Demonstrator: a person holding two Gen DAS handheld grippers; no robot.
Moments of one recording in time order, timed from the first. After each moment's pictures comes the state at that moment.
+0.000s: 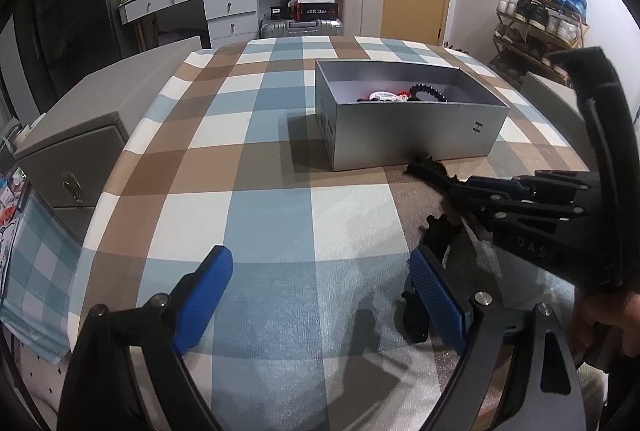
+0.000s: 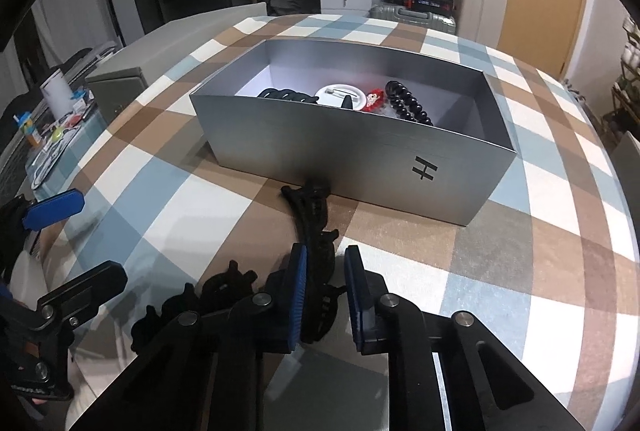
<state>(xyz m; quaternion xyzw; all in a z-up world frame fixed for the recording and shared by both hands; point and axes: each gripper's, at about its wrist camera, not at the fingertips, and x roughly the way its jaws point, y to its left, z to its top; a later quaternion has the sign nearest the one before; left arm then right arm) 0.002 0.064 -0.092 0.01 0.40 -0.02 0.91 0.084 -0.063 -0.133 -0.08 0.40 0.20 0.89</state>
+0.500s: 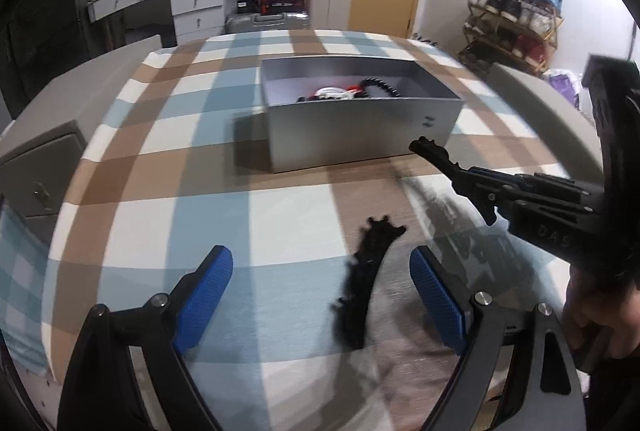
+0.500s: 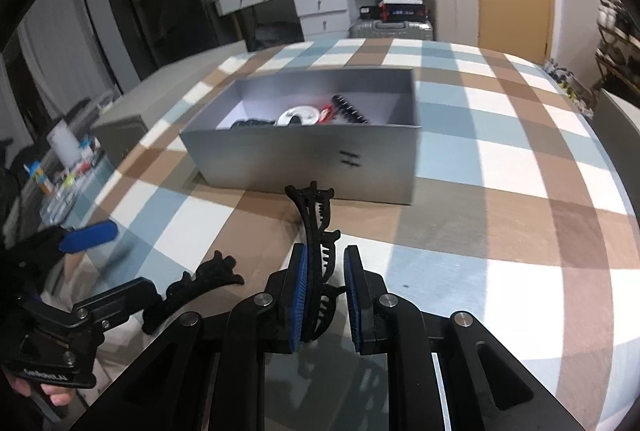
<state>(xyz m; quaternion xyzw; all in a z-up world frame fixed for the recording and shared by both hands) 0.007 0.040 -0.086 0.00 0.42 -0.09 0.91 0.063 -0.122 -0.117 0.01 0.37 0.20 0.91</state>
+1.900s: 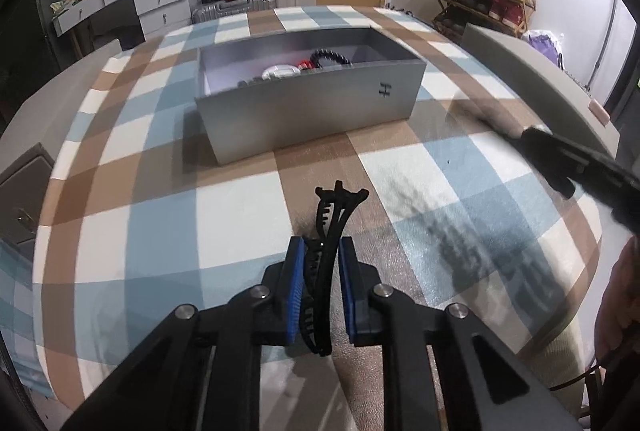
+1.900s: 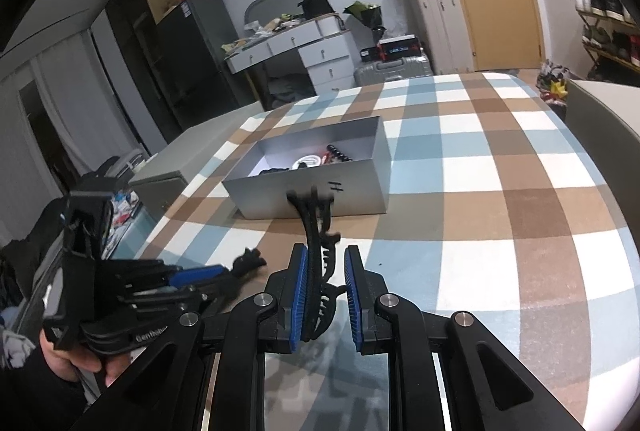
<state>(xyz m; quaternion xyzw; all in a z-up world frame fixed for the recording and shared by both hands) 0.012 0.010 -0.091 0.04 0.45 -0.12 0.88 0.013 -0.167 -0.090 0.09 0.30 0.24 0.92</state>
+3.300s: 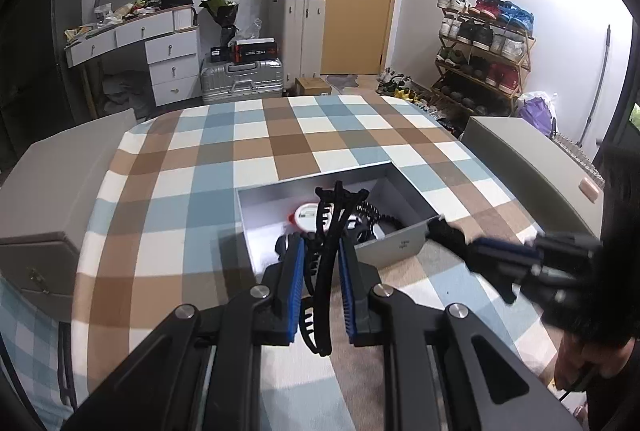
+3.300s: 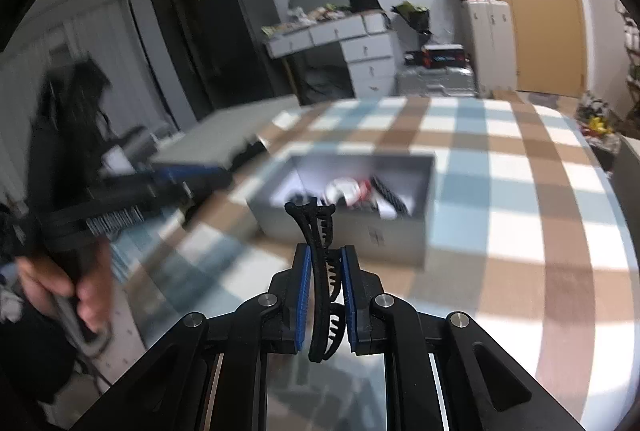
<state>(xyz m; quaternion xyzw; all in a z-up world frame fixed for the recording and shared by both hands) 0.060 0.036 -0.028 0.01 0.35 -0.14 0.93 0.068 -0.136 -0.058 0.04 0.29 0.31 0.90</state>
